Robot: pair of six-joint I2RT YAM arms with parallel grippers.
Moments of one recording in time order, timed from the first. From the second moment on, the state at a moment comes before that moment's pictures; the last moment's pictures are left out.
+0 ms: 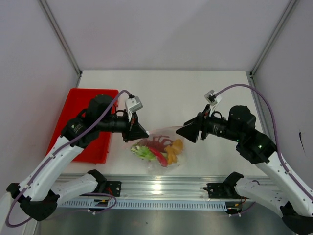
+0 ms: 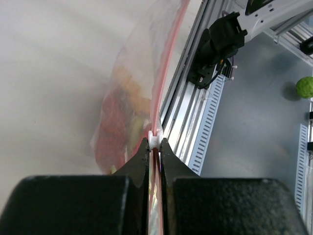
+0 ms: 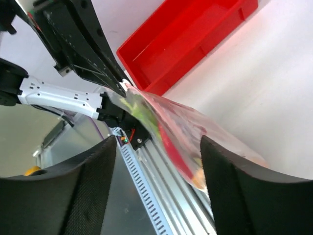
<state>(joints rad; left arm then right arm) -0.63 0.96 1.20 -0.79 0.66 -0.04 0.71 0.81 1.06 -0.42 -0.42 0.50</state>
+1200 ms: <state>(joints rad) -0.64 1.05 1.39 -0.93 0.77 0.03 0.85 1.24 1.53 -0.85 -0.55 0.00</state>
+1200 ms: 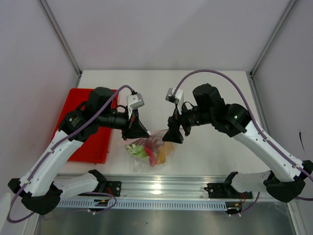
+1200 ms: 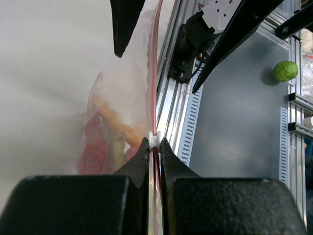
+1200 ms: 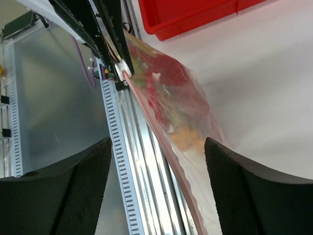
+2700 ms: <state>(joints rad) -0.65 1.02 1.36 -0.87 0.52 -0.03 0.86 1.25 1.42 -0.73 -0.07 0.31</state>
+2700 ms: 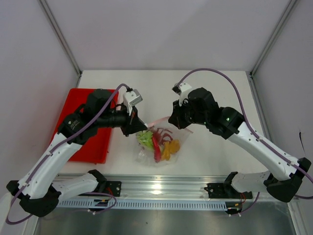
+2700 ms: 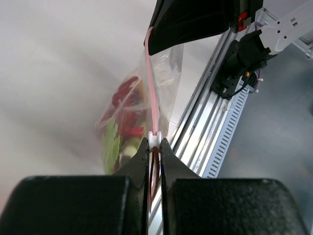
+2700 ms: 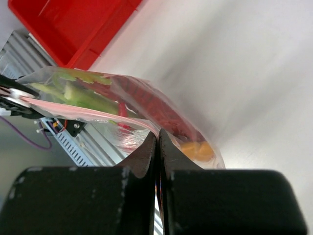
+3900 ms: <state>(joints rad) -0.65 0.77 1.19 -0.89 0.31 -0.20 0.80 1.24 1.40 -0.84 0.07 0.33</state>
